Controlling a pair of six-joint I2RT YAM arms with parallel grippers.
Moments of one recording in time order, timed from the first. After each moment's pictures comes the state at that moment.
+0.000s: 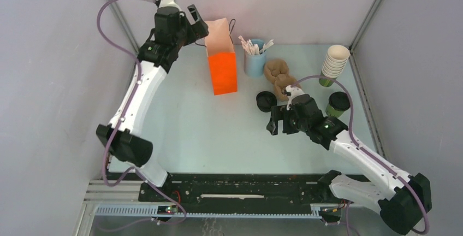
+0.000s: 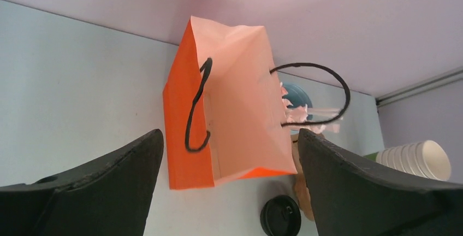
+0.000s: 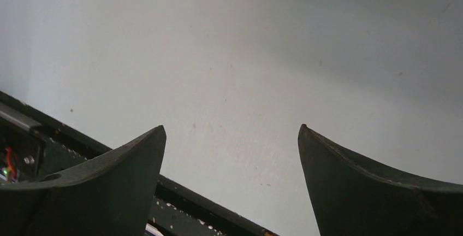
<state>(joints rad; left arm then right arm) -0.31 1.59 1.84 -0.55 -0.18 -0.51 0.64 1.01 0.78 -0.53 0.00 0.41</state>
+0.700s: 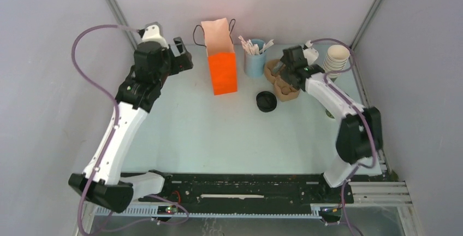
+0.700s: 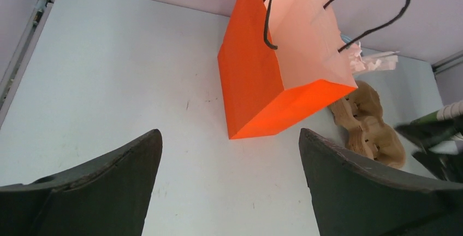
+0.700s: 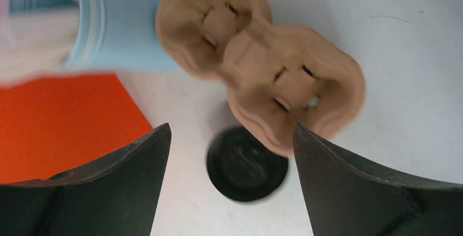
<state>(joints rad) -0.31 1.23 1.47 -0.57 -0.26 -0.37 0.35 1.61 1.32 -0.46 0.32 0.81</state>
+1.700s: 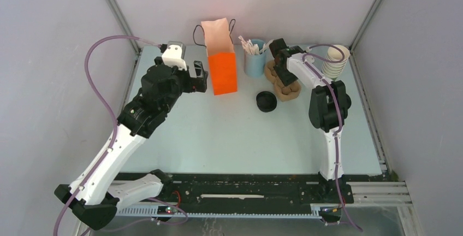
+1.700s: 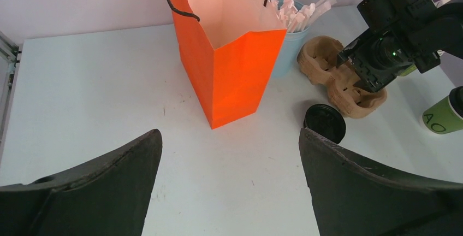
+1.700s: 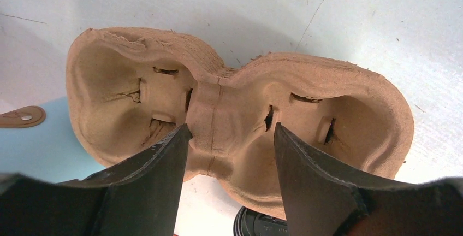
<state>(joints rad) -0.59 1.01 1.27 -0.46 -0.31 -0.17 0.33 2.20 1.95 -0.99 0.51 1.39</state>
